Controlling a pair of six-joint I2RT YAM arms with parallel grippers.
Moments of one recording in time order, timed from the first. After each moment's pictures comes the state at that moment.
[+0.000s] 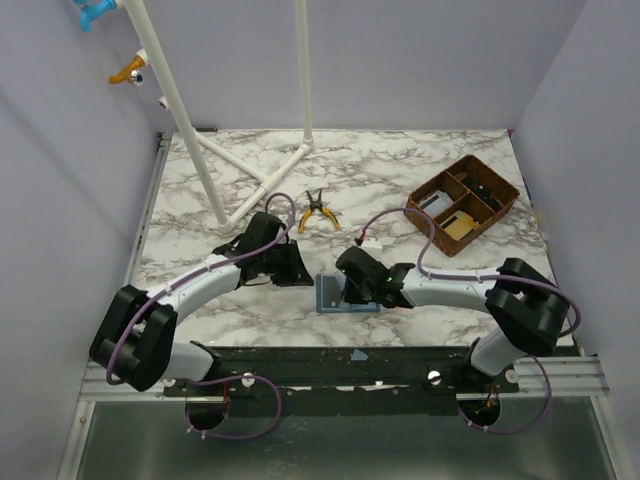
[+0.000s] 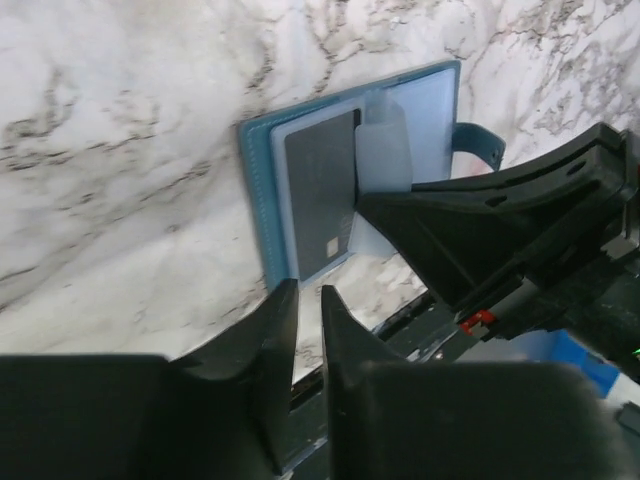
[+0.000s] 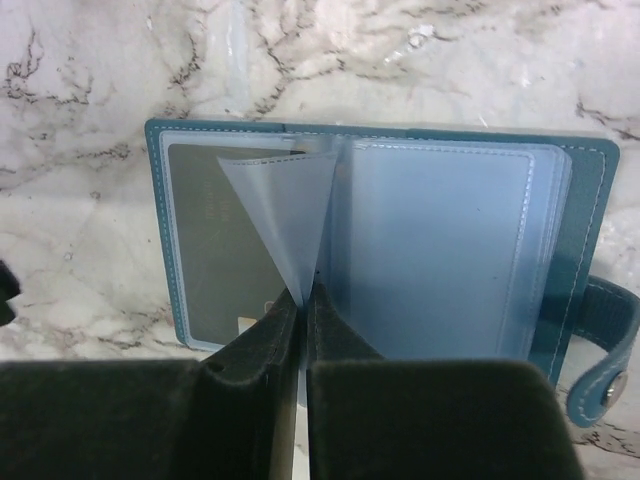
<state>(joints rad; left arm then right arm) -0.49 1.31 0.68 -0.27 0.44 -0.70 0.99 1.61 0.84 -0.23 0.28 0.93</state>
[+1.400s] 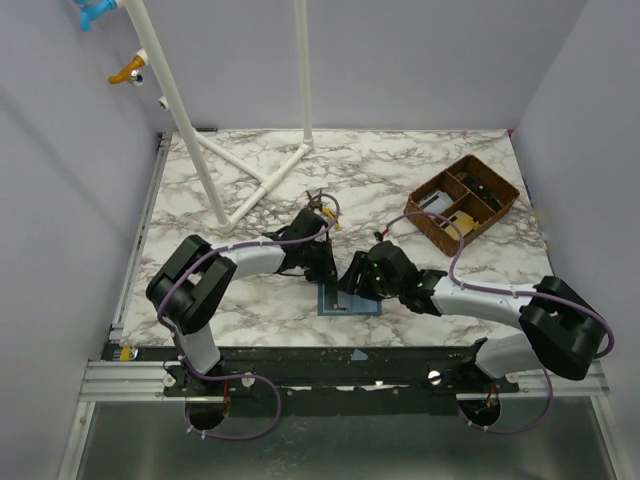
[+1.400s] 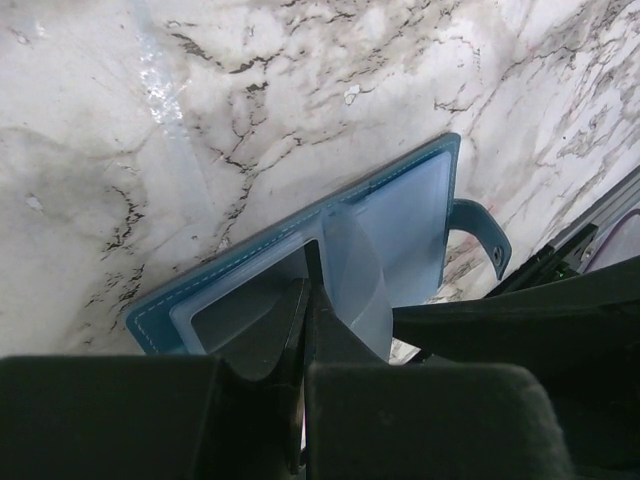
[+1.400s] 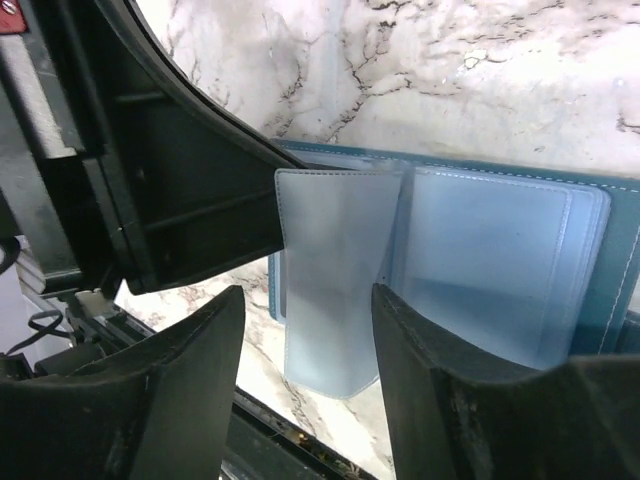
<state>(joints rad) -0.67 1.74 0.91 -0.12 0.42 -0.77 0.87 1.39 0.59 0.09 0.03 0.98</state>
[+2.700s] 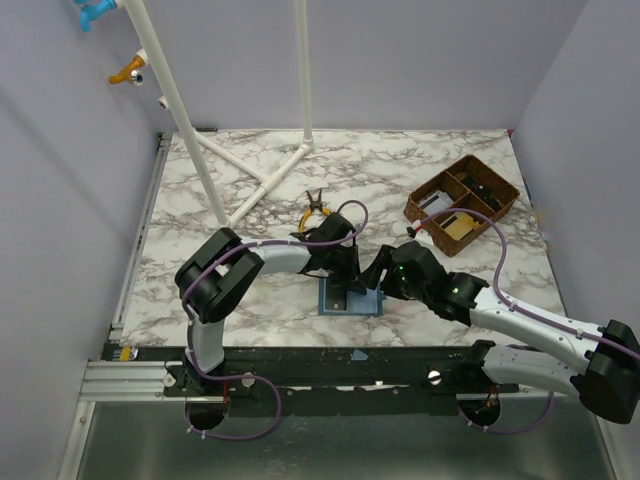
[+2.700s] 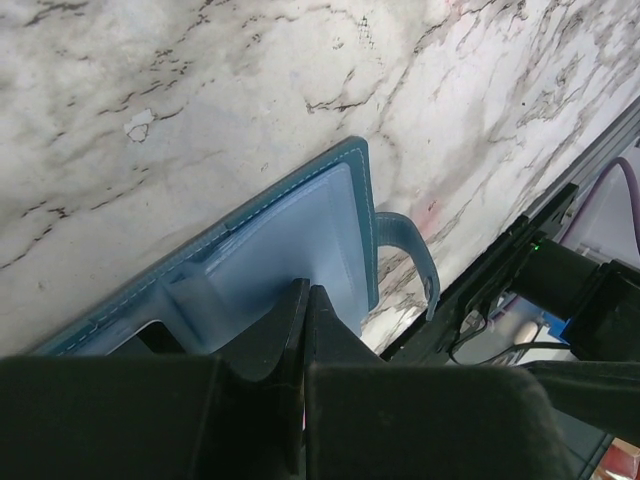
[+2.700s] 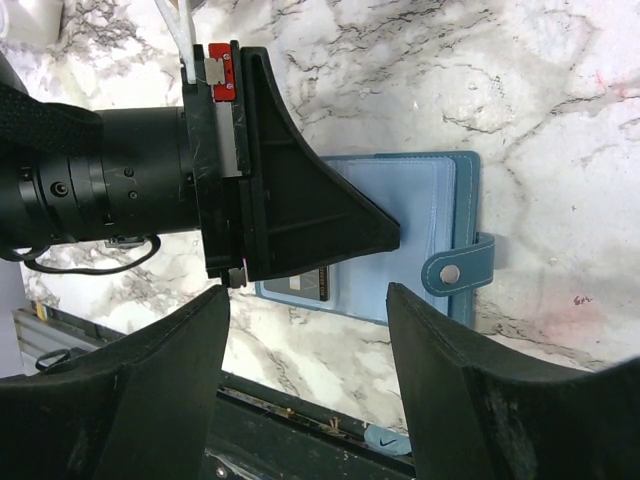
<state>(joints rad) -0.80 1.90 1.06 -0.09 0.49 -0.82 0.86 1.04 0.62 -0.29 0.23 1.00</state>
